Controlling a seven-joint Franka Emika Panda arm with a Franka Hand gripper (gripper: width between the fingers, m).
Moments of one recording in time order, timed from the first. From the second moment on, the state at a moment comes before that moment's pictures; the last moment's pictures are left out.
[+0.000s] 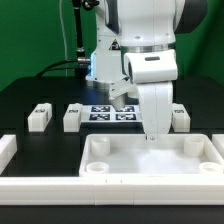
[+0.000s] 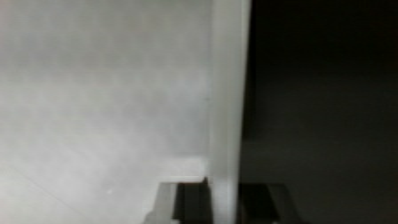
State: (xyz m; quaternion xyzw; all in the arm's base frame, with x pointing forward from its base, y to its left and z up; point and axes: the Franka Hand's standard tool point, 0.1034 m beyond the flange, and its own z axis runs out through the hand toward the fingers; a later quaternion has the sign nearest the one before) arm 0.524 0.032 0.019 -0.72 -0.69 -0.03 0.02
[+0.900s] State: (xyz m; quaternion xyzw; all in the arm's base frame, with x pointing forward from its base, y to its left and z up) arm 0.523 0.033 0.018 -0.73 -0.69 -0.02 0.03
